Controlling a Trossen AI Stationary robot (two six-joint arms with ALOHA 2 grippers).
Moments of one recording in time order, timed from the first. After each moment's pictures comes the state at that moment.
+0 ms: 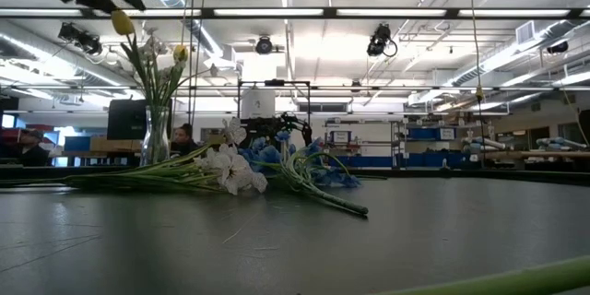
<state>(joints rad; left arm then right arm) 0.93 0.56 1.03 -0.82 -0.16 -0.03 0.03 1.24 1.48 -0.37 0.15 0.21</state>
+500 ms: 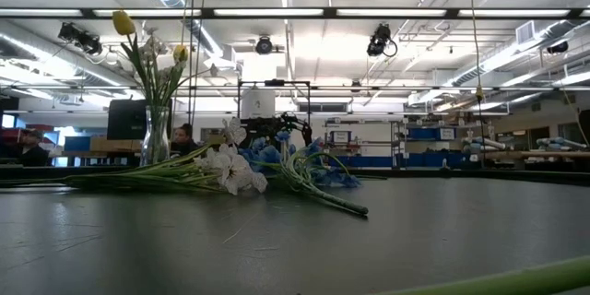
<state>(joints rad) 0.90 0.56 1.15 -0.75 0.27 -0.13 0.03 1.24 1.48 -0.37 0.15 0.21</state>
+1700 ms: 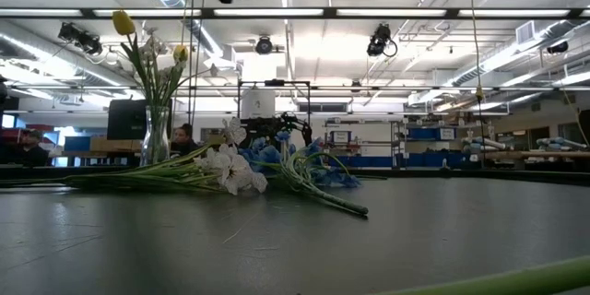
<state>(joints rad) 0.31 1.10 0.93 0.15 0.35 -0.17 0.03 1.24 1.49 -0.37 0.15 0.21</state>
